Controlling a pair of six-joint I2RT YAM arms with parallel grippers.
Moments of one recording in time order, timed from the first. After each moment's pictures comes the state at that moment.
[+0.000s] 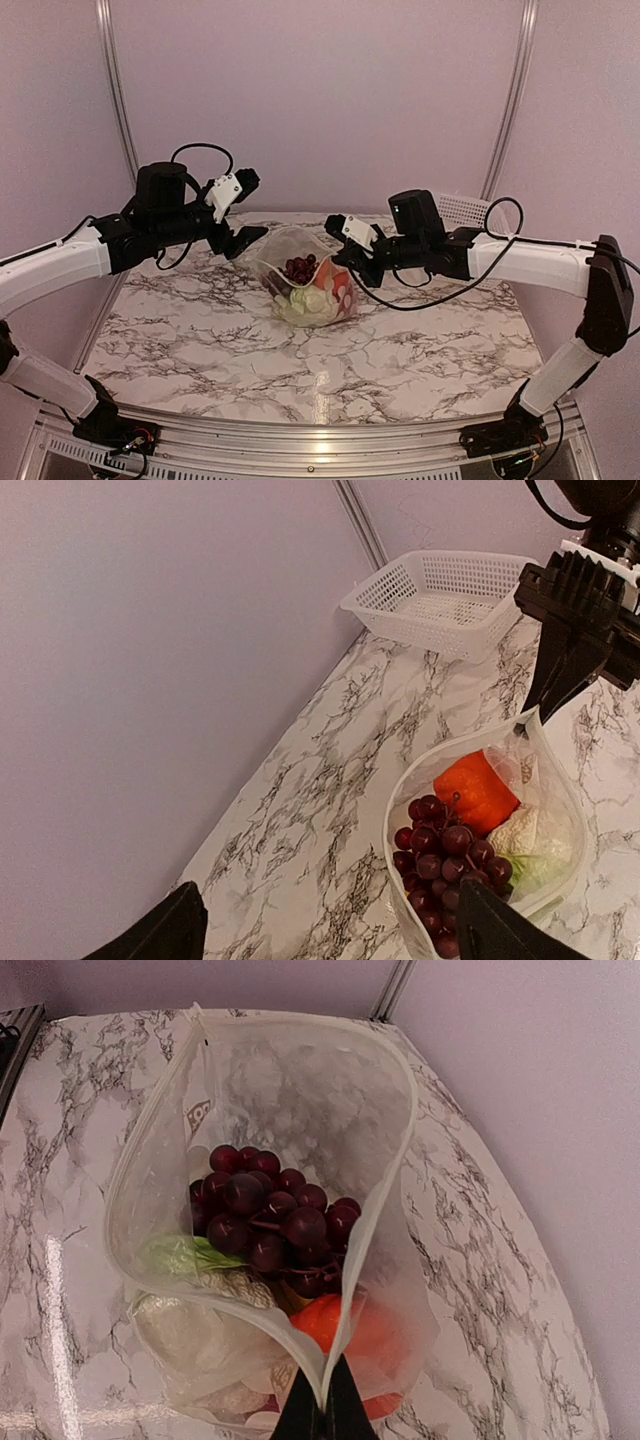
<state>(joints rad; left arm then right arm) -0.66 1.32 1.06 -0.05 0.13 0.50 0.73 1.57 1.14 -0.10 -0.33 -0.50</state>
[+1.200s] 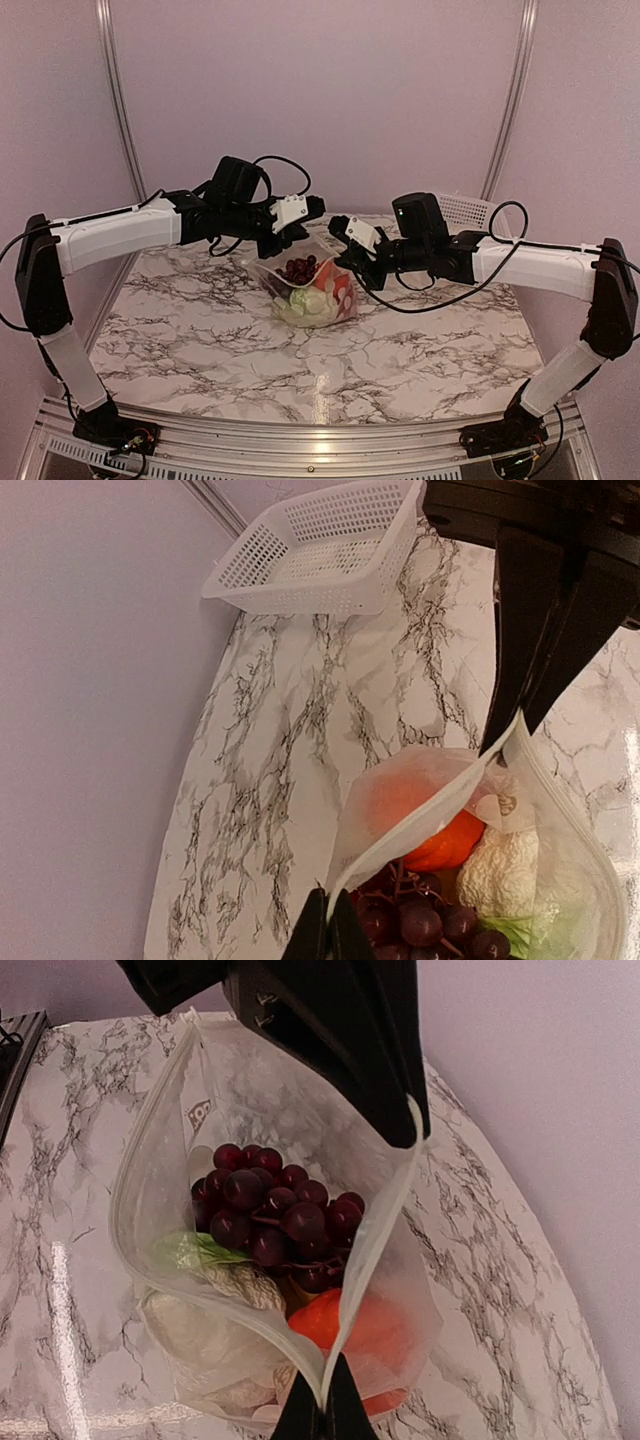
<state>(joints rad) -0.73 1.75 1.49 -0.31 0.25 0.75 0.74 1.54 1.10 -0.08 -0.33 -0.46</state>
